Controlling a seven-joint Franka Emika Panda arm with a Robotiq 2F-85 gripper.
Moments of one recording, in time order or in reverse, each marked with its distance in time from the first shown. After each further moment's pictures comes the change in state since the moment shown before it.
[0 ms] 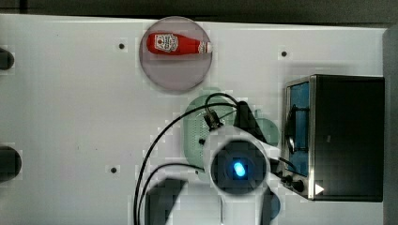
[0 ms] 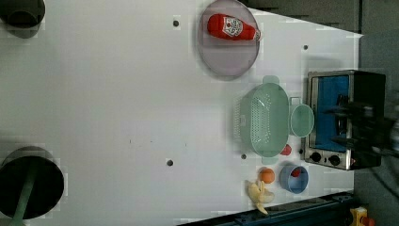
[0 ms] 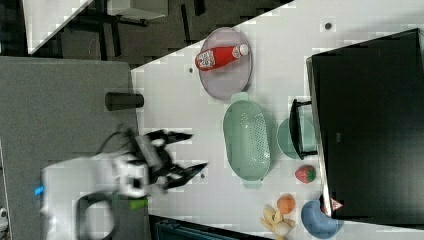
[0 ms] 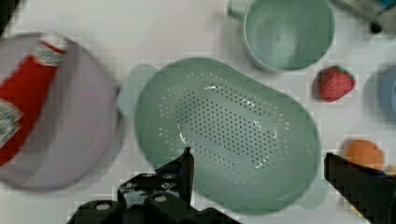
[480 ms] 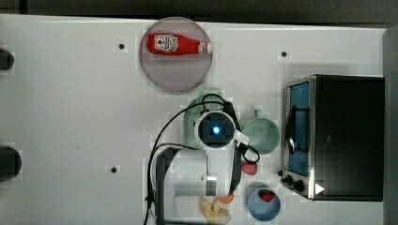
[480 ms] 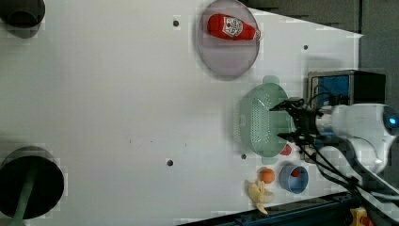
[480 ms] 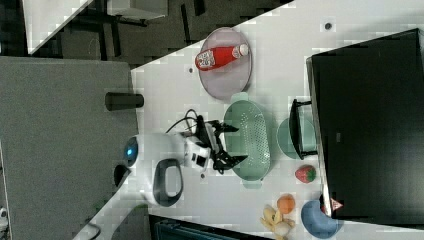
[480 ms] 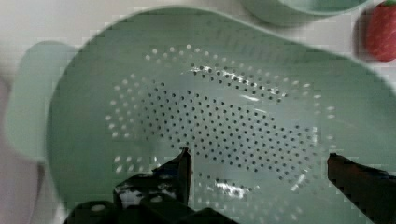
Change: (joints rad) arm 0.003 0.394 0.020 -0.049 0.023 0.339 0.181
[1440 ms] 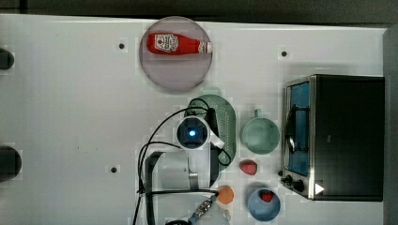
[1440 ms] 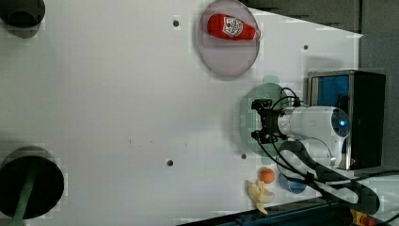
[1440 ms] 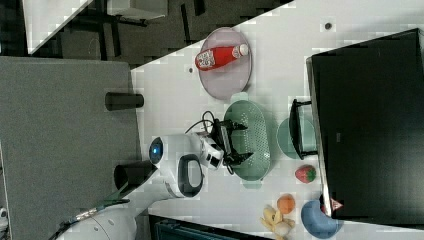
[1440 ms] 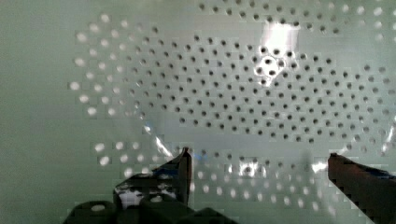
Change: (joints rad) arm 0.024 0.232 0.075 -0.008 -0.011 0.266 0.267
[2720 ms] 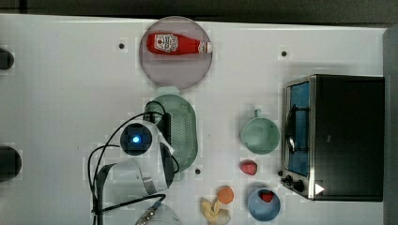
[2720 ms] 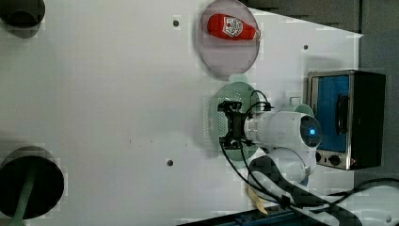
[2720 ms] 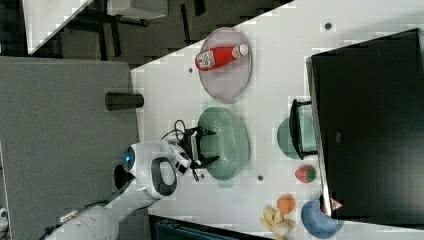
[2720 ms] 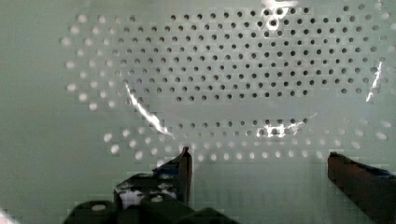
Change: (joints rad) arm 0.107 0.002 0.175 0.041 0.033 -0.004 0.352
